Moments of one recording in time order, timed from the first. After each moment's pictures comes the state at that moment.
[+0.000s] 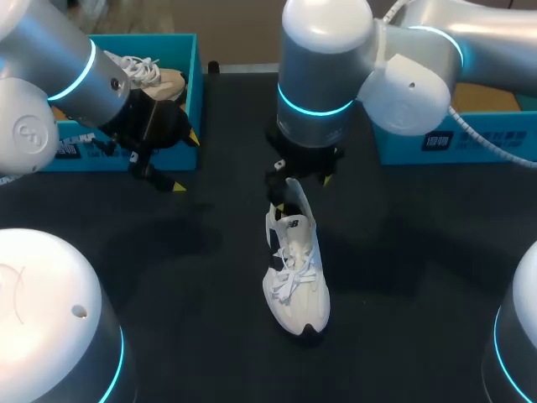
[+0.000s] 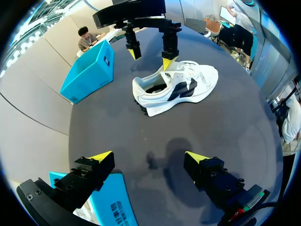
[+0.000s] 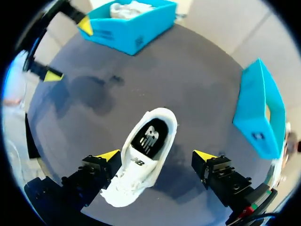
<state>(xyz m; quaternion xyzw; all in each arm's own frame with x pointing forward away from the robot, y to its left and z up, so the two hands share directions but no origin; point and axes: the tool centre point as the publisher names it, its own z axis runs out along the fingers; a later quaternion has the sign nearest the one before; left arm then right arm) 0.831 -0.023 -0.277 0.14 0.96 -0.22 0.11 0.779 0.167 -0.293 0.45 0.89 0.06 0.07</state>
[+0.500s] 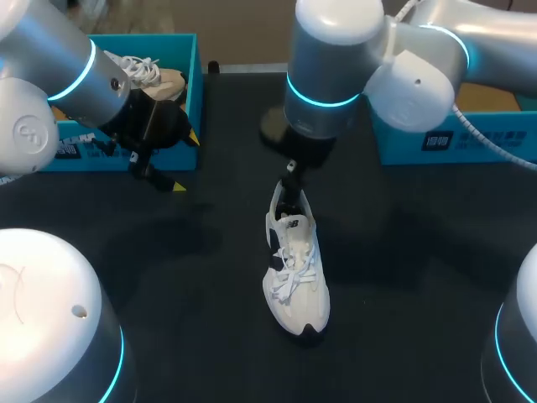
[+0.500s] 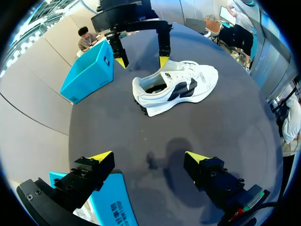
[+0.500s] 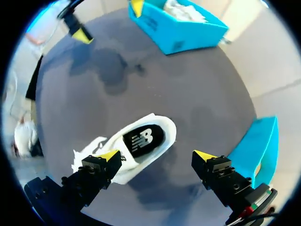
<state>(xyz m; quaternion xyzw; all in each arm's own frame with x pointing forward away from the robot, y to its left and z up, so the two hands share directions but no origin) 0.831 -0.023 -0.277 0.14 0.96 -0.22 0.11 0.804 0.159 -0.300 0.23 0.97 0.05 0.08</state>
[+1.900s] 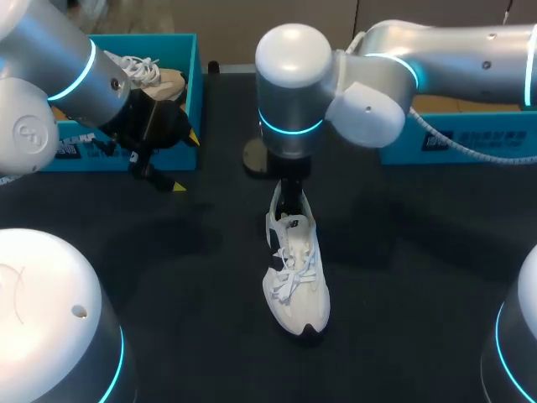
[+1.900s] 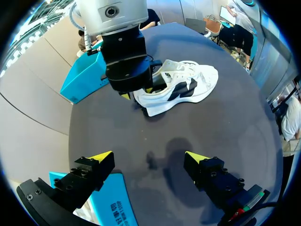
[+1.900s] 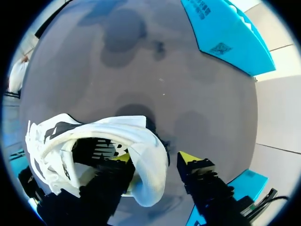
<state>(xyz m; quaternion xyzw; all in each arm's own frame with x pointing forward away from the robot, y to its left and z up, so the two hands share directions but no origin) 0.831 -0.023 -0.277 0.14 0.96 -0.22 0.11 0.855 0.172 -0.375 0.02 0.99 -0.01 0.10</state>
